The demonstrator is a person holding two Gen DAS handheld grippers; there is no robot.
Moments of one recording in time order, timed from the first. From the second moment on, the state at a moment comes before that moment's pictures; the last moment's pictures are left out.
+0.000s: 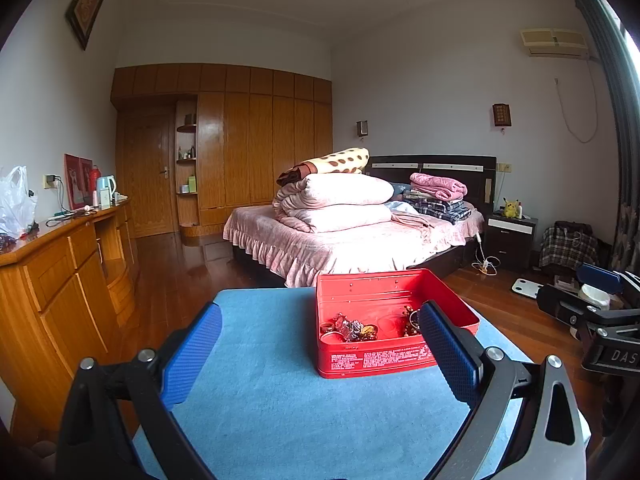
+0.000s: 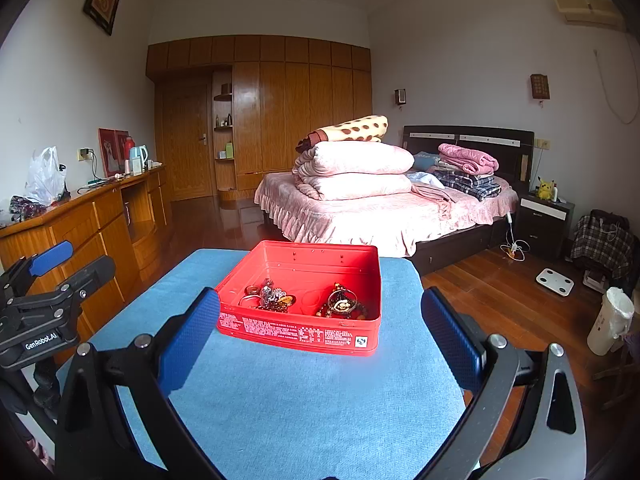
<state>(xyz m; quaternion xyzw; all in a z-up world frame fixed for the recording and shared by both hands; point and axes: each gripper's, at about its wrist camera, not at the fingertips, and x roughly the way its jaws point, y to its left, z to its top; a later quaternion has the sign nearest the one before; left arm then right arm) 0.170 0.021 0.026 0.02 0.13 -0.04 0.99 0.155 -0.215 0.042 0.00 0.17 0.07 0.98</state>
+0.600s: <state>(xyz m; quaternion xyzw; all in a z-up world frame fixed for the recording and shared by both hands) 0.170 0.021 0.025 0.01 0.13 -0.04 0.99 0.155 -0.214 0.042 -0.01 0.17 0.07 0.98</state>
